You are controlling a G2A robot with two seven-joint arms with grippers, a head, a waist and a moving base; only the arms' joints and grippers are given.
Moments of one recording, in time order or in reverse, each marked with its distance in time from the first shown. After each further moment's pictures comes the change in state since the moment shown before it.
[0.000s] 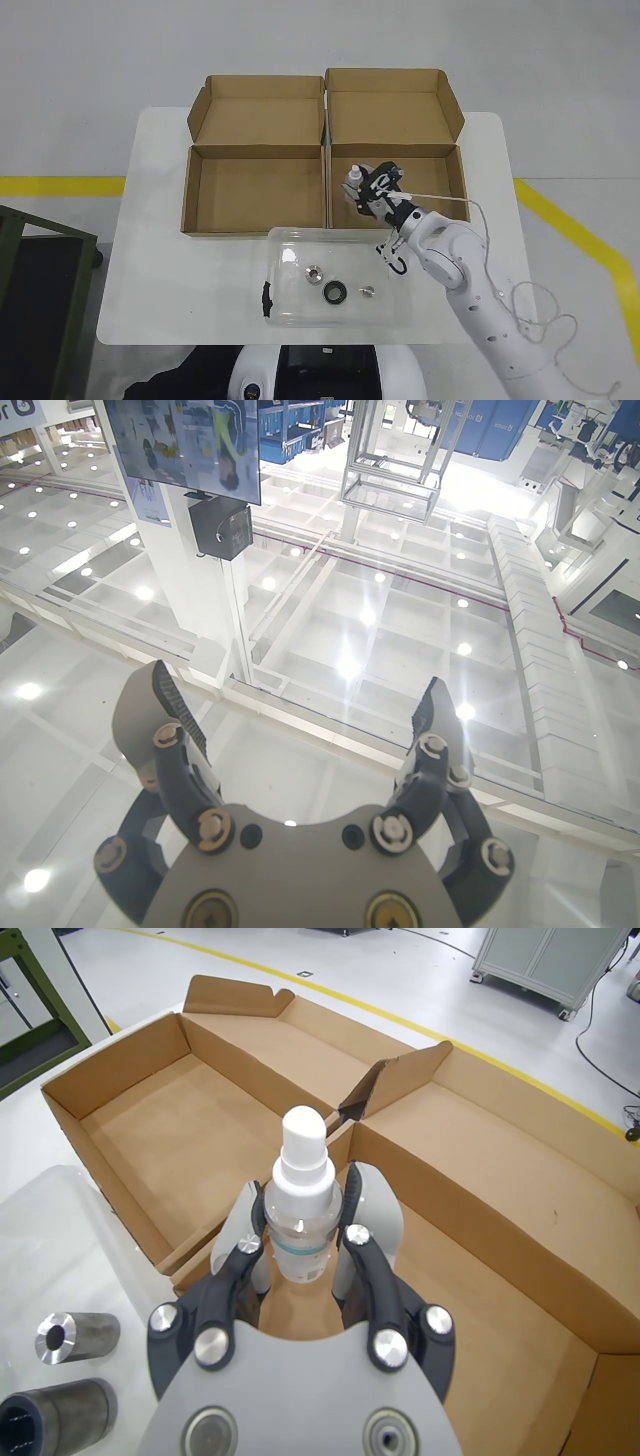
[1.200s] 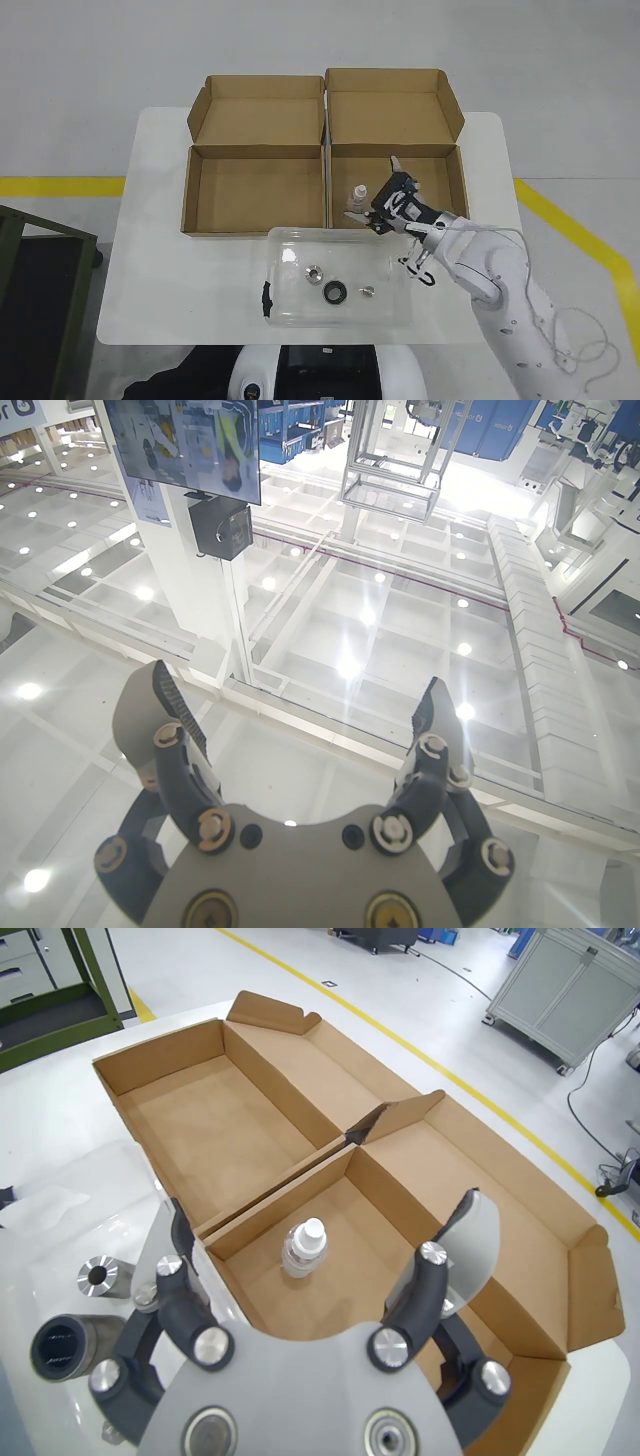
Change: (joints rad) left arm 0.000 0.000 0.000 0.000 0.000 0.000 0.000; right arm -0.139 0.043 0.159 -0.311 -0.041 -0.204 0.134
